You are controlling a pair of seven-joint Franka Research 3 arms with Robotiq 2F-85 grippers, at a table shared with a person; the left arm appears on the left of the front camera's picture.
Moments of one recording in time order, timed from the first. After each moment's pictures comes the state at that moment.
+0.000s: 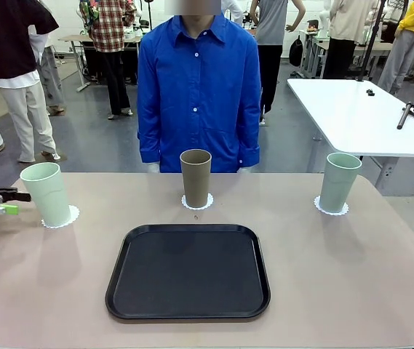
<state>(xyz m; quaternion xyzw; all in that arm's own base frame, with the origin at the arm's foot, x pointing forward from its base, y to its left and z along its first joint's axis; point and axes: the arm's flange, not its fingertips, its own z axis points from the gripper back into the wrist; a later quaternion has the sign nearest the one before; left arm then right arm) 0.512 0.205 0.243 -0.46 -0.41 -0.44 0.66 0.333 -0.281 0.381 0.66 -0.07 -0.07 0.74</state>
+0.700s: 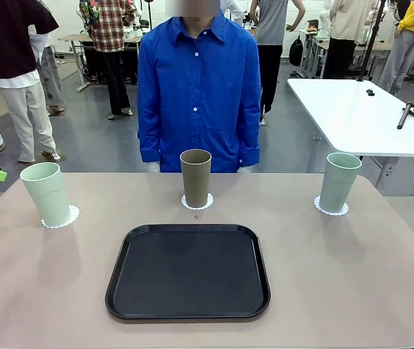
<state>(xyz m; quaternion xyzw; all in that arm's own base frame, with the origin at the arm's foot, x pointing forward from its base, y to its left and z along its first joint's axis) 0.469 0.175 0.403 -0.28 -0.31 -0.32 0.85 0.333 -0.281 0.381 0.66 -0.07 -0.07 0.74</state>
